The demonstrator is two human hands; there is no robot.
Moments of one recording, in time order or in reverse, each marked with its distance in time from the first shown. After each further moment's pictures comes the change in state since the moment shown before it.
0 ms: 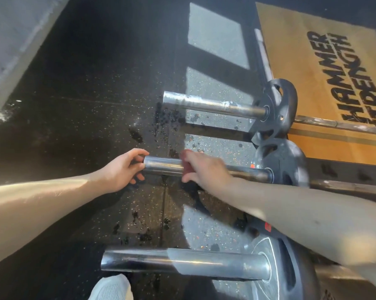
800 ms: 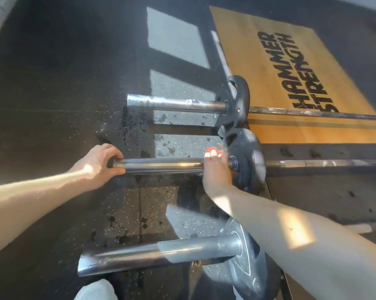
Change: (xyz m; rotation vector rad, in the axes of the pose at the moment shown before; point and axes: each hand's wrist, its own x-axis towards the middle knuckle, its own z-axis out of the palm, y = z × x) left_hand 0.008 0.028 -0.003 0.625 0.119 0.234; right_hand -0.056 0.061 0.015 -0.539 0.116 0.520
